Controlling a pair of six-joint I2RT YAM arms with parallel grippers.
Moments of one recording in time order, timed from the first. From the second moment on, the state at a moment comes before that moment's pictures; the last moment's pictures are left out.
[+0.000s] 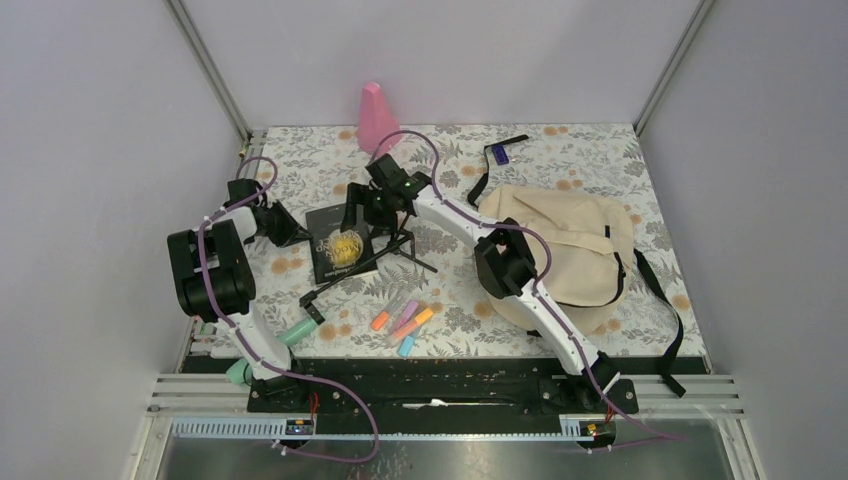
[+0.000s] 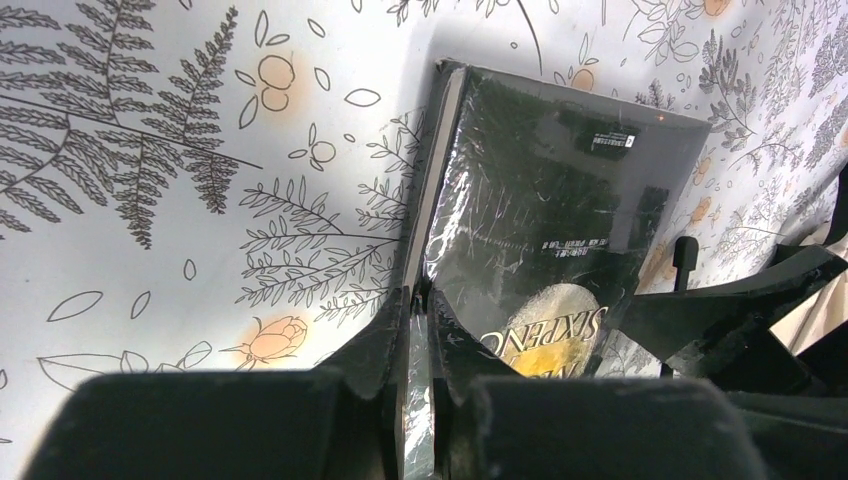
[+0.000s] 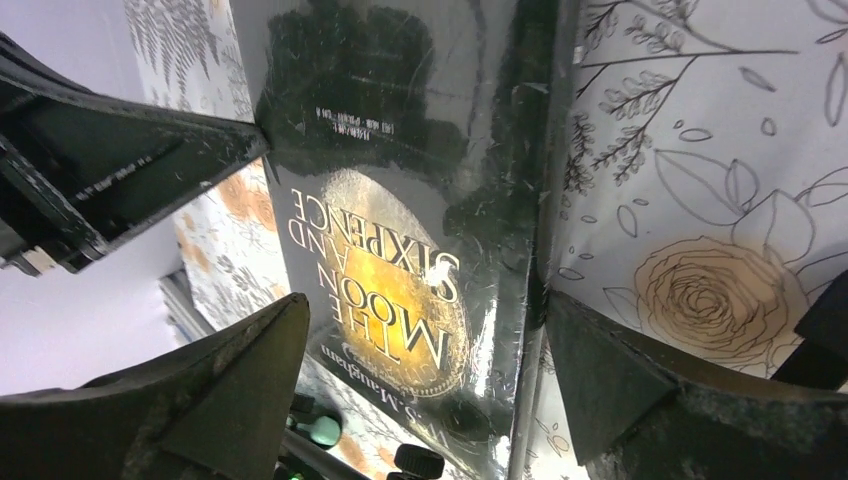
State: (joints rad) left arm 0.30 1.82 1.07 -0.32 0.46 -0.44; right arm 0.79 2.70 2.50 -0.68 -0.36 0.76
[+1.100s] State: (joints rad) left arm 0.33 1.82 1.07 -0.22 0.43 -0.40; right arm 0.73 2.63 2.24 -0.12 -0.52 0.95
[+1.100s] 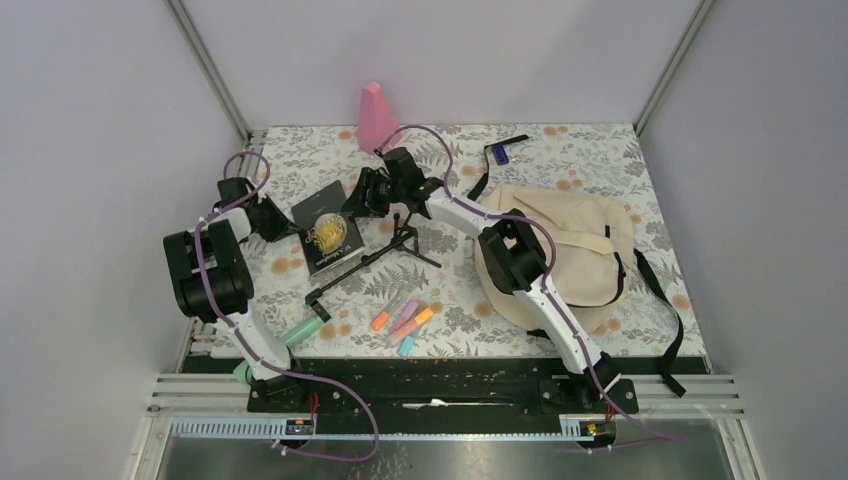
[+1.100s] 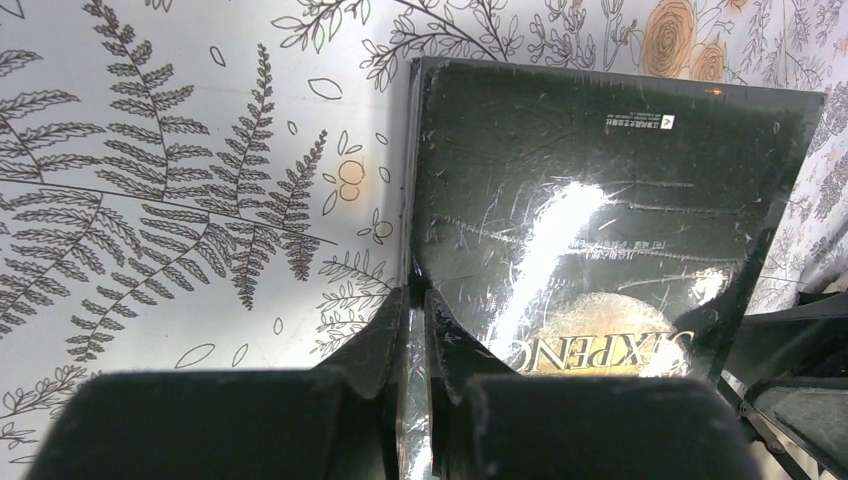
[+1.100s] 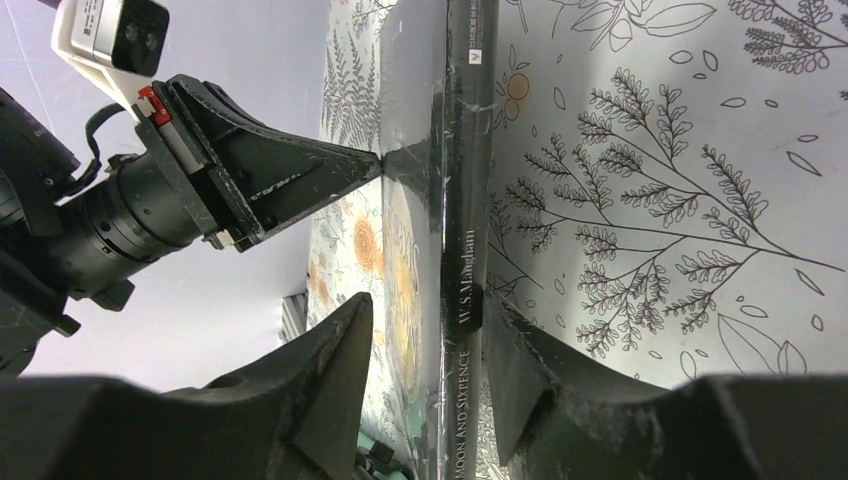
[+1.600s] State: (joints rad) left arm 0.30 1.82 1.05 -0.20 0.66 -0.45; right arm 0.74 2.65 2.30 -0.15 -0.59 0.87
